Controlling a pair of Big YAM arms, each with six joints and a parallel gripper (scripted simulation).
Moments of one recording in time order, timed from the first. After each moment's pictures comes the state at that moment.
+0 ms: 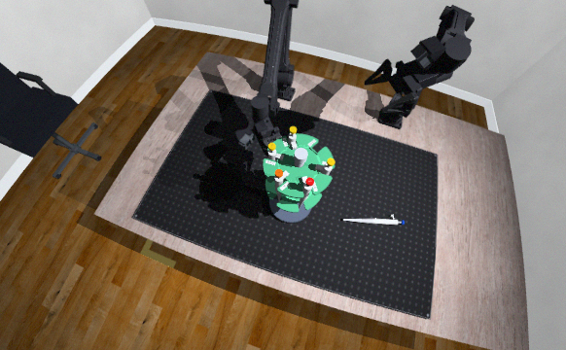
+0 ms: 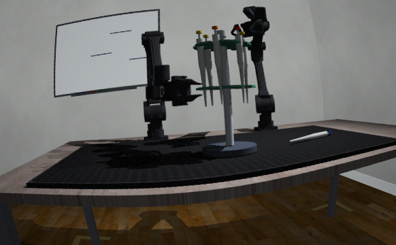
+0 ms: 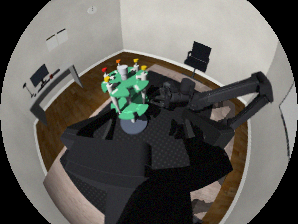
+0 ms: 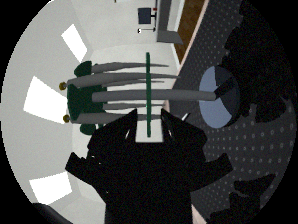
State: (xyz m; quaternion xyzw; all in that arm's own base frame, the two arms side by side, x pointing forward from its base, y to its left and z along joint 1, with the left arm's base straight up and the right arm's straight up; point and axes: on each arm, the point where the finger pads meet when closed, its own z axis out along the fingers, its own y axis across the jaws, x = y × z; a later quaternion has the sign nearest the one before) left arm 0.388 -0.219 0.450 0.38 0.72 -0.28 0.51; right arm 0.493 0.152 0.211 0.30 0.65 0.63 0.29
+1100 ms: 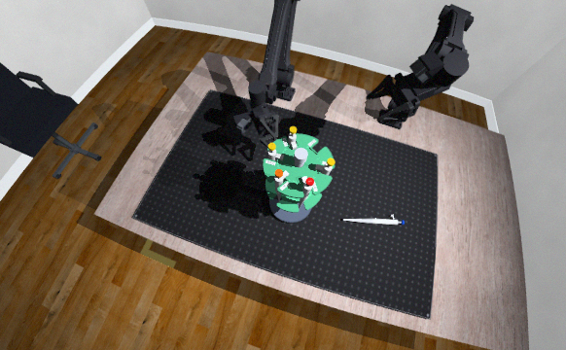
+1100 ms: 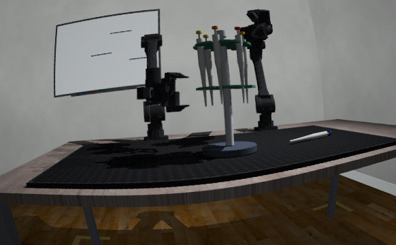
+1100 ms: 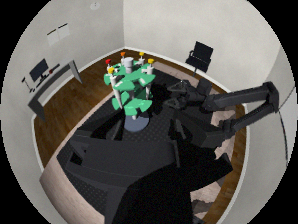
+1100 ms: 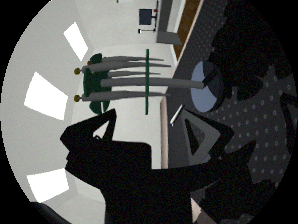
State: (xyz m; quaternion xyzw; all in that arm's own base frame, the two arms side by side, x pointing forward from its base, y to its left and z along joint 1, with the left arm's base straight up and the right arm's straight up) left arm 0.405 -0.210 0.426 0.36 0.74 -0.28 0.50; right arm 0.437 0.117 0.210 0.29 0.66 0.63 0.30
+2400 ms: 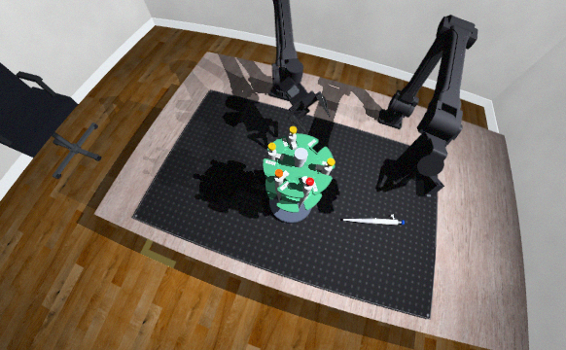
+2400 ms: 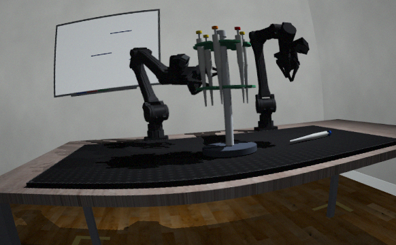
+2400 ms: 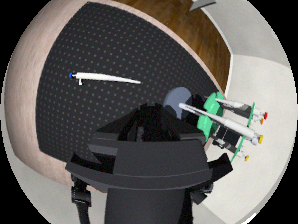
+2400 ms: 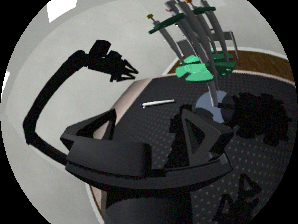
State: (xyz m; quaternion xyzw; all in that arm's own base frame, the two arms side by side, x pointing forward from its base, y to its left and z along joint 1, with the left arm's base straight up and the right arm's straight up) left arm 0.532 -0.095 0.246 -0.25 0.93 -0.18 0.19; right arm 0.339 0.233 0.256 -0.08 0.74 0.44 0.51
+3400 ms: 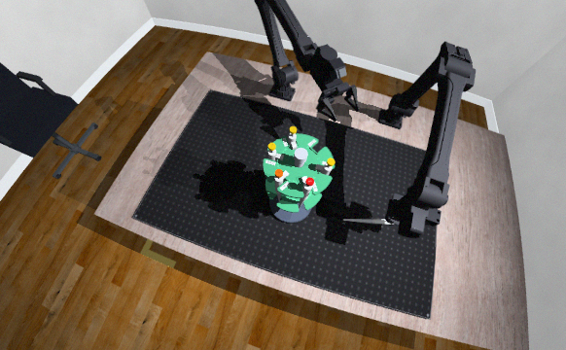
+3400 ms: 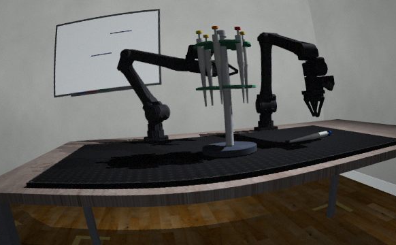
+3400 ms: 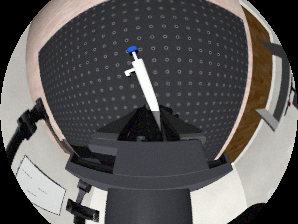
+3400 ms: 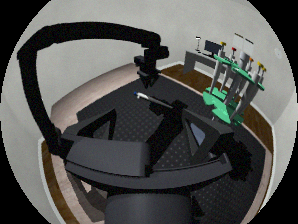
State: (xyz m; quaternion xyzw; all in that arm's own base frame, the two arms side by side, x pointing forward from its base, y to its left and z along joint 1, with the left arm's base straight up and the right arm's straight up) left arm 0.557 0.006 0.105 -0.68 0.73 0.04 0.02; right arm 0.289 0.317 0.288 -0.31 0.71 0.26 0.57
